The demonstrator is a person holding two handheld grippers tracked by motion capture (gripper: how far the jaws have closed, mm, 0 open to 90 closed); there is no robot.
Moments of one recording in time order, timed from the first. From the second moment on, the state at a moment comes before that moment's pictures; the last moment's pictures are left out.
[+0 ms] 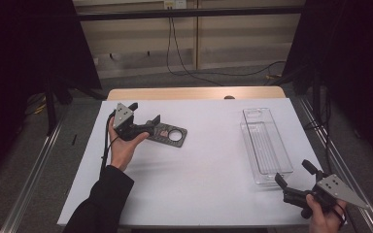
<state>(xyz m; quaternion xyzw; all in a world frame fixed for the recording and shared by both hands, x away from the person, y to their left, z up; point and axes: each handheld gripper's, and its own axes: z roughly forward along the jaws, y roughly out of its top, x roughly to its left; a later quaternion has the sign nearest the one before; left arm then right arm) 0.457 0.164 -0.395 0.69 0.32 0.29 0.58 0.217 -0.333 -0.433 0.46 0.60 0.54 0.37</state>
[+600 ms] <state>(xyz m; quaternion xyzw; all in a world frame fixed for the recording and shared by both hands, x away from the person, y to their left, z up) 0.485 0.157 -0.392 0.70 0.31 0.30 0.57 0.216 -0.333 -0.433 0.46 0.60 0.54 0.37</state>
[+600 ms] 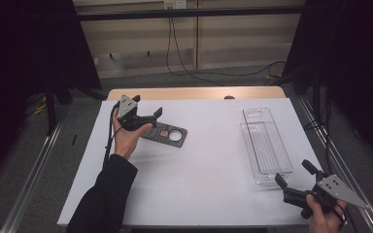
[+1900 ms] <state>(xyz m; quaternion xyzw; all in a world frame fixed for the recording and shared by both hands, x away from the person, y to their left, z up) 0.506 0.146 -0.398 0.72 0.32 0.26 0.57 0.216 -0.333 -0.434 0.46 0.60 0.54 0.37</state>
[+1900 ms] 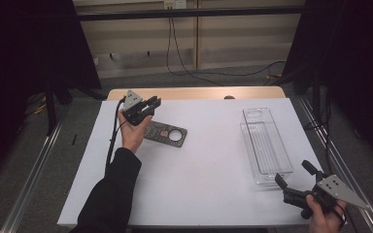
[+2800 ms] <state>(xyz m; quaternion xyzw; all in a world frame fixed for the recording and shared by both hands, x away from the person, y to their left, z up) 0.524 0.143 -0.397 0.80 0.35 0.18 0.46 0.215 -0.334 -0.434 0.46 0.60 0.54 0.37</state>
